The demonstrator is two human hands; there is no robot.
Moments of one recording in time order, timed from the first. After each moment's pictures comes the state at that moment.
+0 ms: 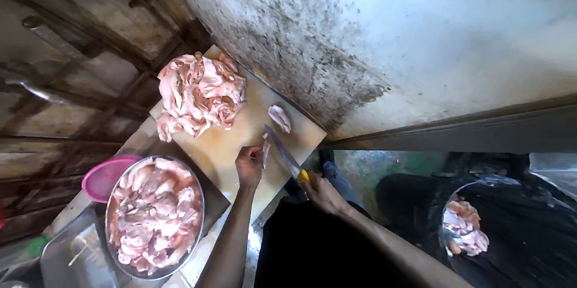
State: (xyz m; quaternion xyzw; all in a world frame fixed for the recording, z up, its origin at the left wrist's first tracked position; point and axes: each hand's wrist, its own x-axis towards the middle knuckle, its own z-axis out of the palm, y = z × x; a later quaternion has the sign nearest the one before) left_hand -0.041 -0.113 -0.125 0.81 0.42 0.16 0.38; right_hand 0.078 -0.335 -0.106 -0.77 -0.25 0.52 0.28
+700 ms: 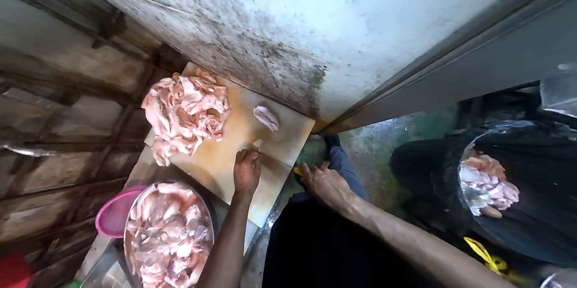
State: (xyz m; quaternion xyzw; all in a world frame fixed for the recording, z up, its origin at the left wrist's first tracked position) left_hand -0.040 -0.103 -0.117 0.93 0.30 0.02 0.22; right_hand 0.071 -0.326 -0.061 -0.83 -0.35 0.43 0.04
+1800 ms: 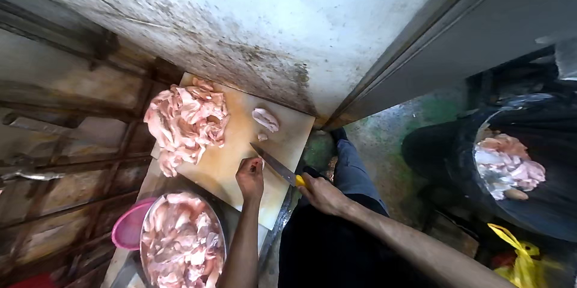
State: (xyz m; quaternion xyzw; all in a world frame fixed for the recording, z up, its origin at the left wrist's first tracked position) left_hand -0.055 -0.109 -0.134 0.87 0.34 0.13 0.33; right_hand 0.041 -0.335 -0.104 -0.75 -0.27 0.53 0.29
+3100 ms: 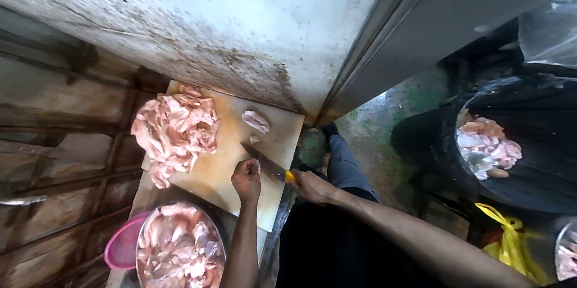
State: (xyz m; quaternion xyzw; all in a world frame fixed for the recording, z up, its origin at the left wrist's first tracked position) left_hand -0.044 -0.114 -0.125 0.88 0.37 0.08 0.29; right_hand 0.049 -0.318 -0.114 -0.72 -0.25 0.57 0.30
